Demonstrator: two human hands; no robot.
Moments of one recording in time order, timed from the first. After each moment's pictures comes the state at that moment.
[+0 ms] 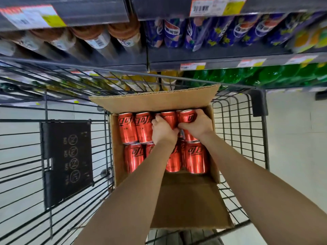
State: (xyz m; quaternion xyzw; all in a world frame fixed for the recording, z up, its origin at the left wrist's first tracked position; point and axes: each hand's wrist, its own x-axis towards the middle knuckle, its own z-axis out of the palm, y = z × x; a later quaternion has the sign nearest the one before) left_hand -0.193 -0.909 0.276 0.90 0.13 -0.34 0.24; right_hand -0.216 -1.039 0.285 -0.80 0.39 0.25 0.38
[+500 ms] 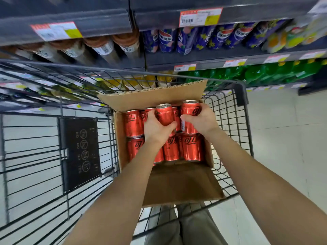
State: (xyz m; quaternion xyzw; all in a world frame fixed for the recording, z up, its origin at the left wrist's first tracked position) left_hand -0.206 -0.870 0.341 0.87 0.10 -0.27 0.40; right_hand -0.241 -1.043 0.354 -0.79 0.38 0.13 0.46
